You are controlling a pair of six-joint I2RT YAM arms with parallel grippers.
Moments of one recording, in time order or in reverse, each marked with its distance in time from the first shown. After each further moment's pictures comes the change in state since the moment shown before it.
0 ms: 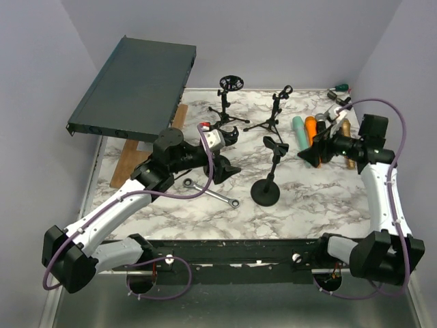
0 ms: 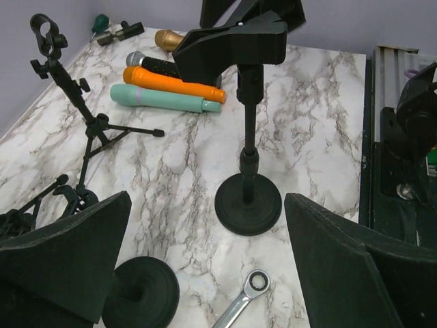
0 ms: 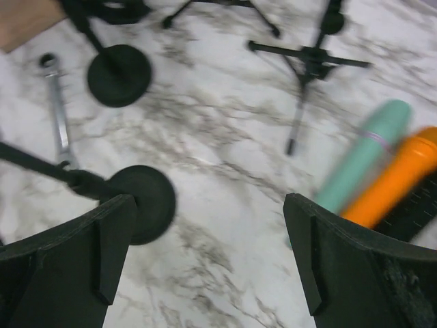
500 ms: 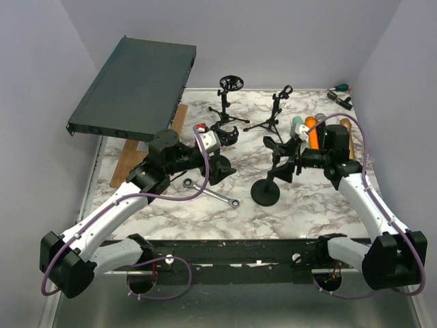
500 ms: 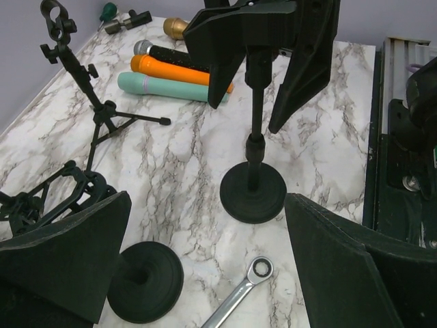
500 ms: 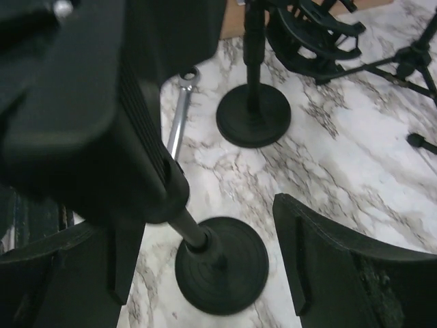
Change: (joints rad) left arm 0.024 -0.053 -0.019 -0.046 0.000 0.019; right arm 0.348 -0.069 -0.280 0.306 -0.241 0.062
